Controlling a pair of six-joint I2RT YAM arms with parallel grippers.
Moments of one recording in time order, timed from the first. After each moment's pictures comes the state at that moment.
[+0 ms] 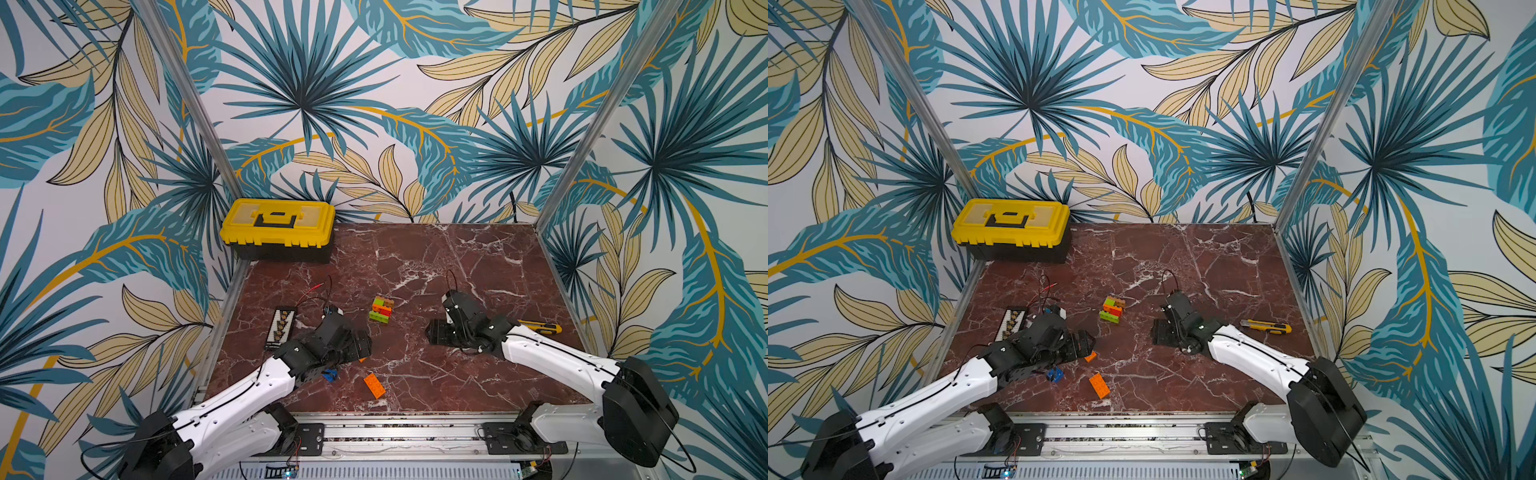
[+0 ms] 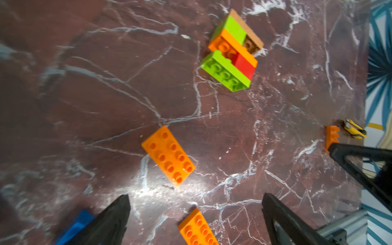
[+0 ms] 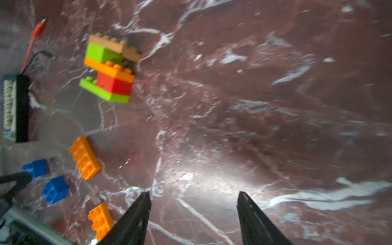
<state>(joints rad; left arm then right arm) -0.69 0.96 0.56 -0.53 -0.06 -0.97 0.71 1.31 0.76 -0.40 0.00 0.73</state>
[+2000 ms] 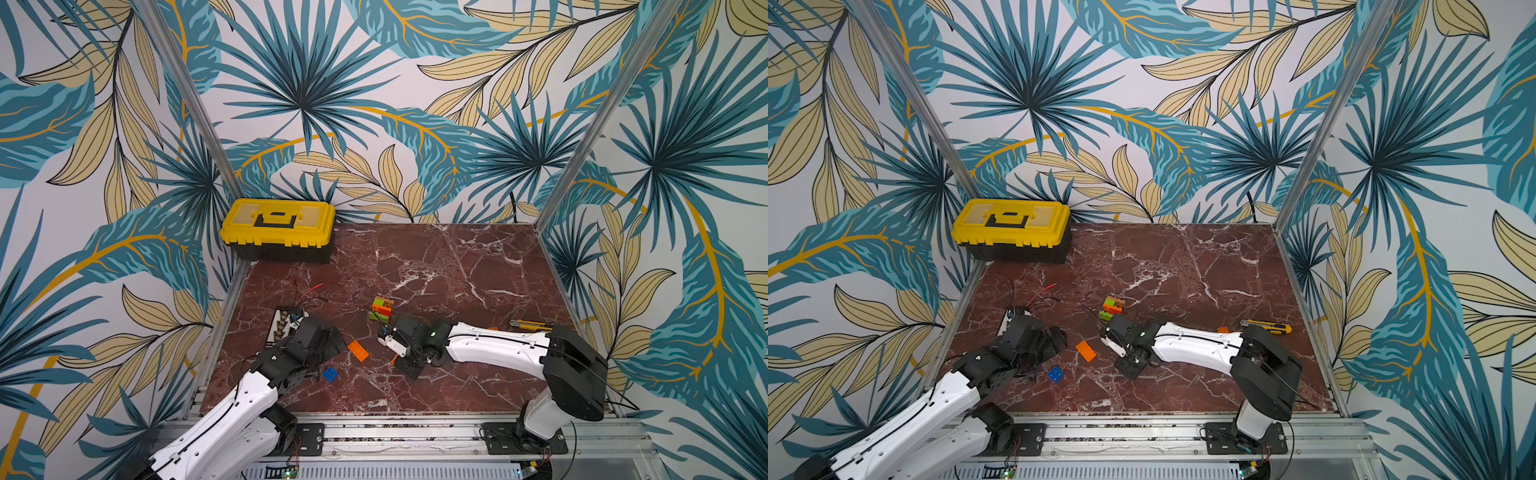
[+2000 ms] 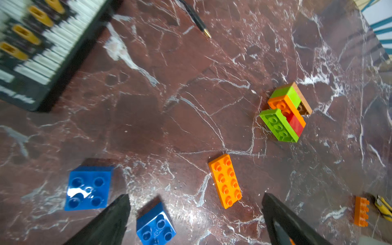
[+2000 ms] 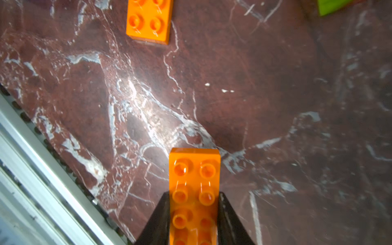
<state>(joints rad) -0.54 0.83 0.53 -0.65 -0.15 -1.01 0.99 1.64 1.06 -0.70 -0.02 0.04</state>
